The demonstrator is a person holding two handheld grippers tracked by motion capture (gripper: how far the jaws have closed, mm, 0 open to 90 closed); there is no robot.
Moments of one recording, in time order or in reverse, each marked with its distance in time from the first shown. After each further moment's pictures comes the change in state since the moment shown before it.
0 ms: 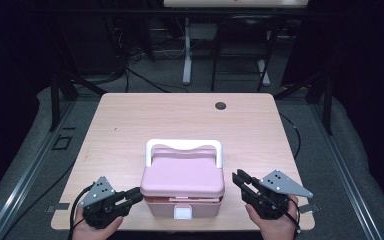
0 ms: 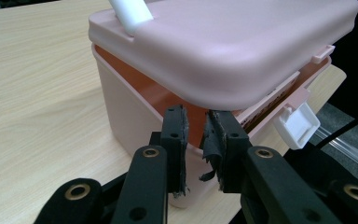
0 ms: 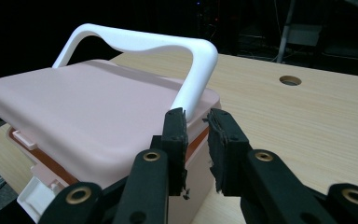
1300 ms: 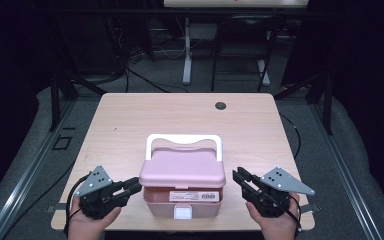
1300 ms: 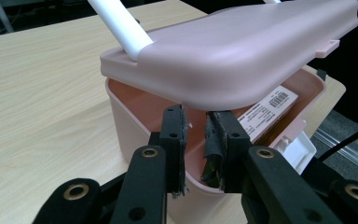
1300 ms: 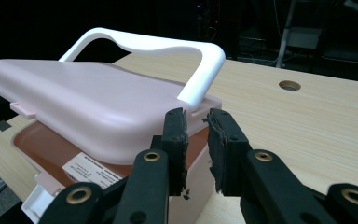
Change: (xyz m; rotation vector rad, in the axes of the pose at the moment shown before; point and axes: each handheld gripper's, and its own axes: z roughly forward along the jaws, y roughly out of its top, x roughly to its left) left arm 0.003 0.028 -0.007 -0.018 0.010 0.020; right arm 0.001 0.009 -0.002 -0.007 0.001 0.002
